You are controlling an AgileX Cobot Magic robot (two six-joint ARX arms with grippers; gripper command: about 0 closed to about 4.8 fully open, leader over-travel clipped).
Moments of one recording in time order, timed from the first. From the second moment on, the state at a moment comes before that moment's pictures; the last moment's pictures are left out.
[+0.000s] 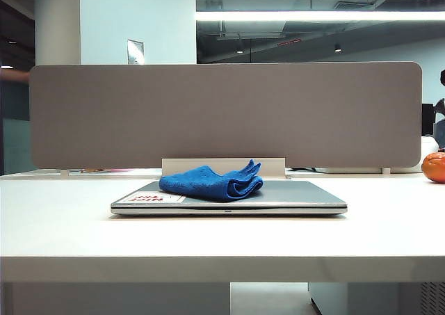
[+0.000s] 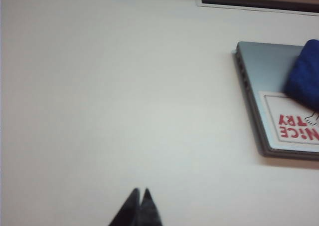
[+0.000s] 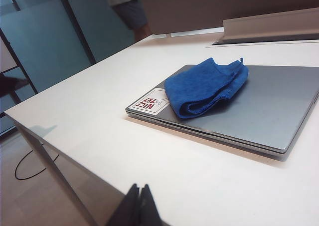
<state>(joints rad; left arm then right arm) -0.15 0.51 0.26 -0.08 -0.15 -0.11 0.03 0.00 0.01 -0.04 -0.67 0.24</state>
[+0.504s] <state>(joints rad) 0.05 0.21 0.01 0.04 -0.03 -0.11 0.03 0.00 0.01 -0.04 -0.67 0.24</state>
